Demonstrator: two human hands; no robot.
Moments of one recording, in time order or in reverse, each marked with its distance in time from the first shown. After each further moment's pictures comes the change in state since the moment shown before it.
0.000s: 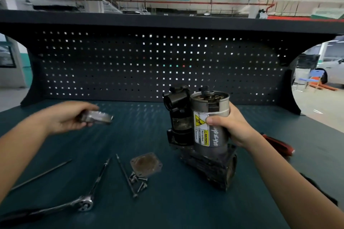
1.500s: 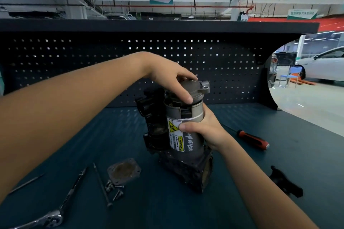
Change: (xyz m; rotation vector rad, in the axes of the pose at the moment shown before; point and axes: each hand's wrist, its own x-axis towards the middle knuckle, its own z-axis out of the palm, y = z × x) left_hand -0.061 0.166 0.195 1.235 -0.552 0.750; right_hand -0.012 -0.001 -0.001 0.026 0.004 -0.053
